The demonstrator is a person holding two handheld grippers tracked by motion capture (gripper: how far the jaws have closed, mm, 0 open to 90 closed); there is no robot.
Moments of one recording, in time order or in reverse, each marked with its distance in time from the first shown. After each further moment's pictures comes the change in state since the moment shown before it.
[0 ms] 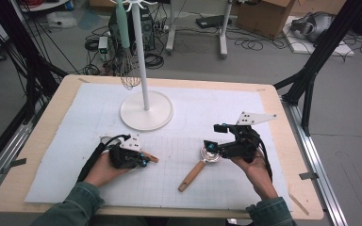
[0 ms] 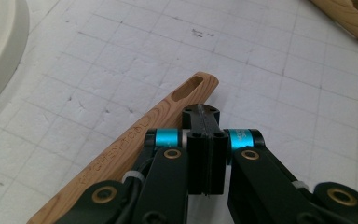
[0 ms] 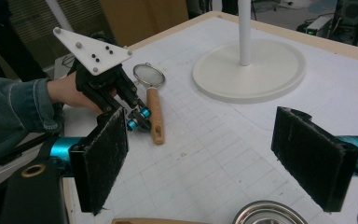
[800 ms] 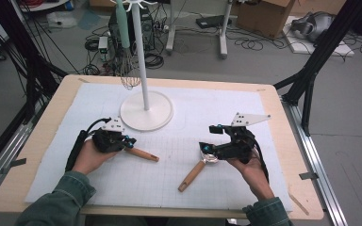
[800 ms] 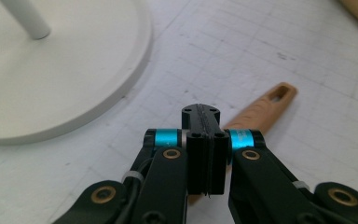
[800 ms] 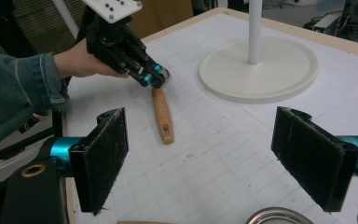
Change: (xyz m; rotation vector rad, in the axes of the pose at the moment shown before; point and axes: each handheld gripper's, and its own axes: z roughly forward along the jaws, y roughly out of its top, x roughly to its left) left arm 0.045 -0.006 -0.045 -0.058 0.163 -0.124; right arm 0.007 0.001 0.010 0.015 0.016 -0.011
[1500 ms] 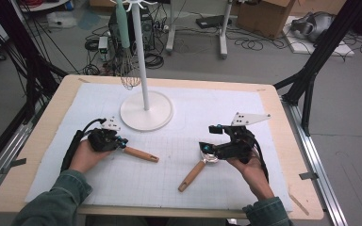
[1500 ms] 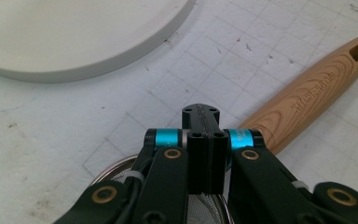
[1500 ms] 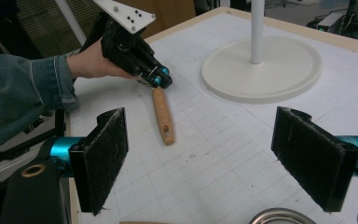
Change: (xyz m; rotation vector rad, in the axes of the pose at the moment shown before) left arm 0.015 -0.021 0.004 0.099 0.046 -0.057; right arm -0.002 0.000 0.001 -0.003 0.010 0.009
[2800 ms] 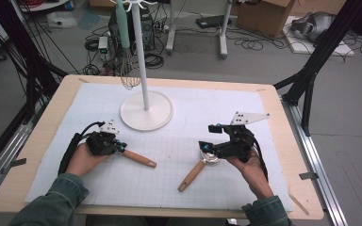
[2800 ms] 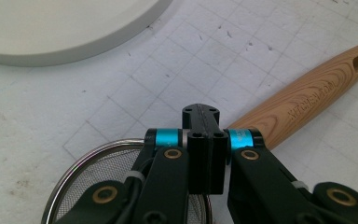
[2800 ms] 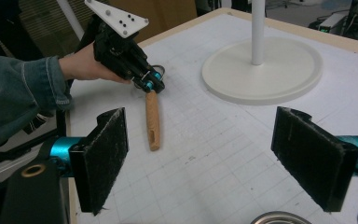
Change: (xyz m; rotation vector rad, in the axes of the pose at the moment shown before) left arm -0.008 -0.002 -0.007 0.023 -0.014 -0.002; right arm -0.003 0.001 0.002 -0.004 0.006 -0.003
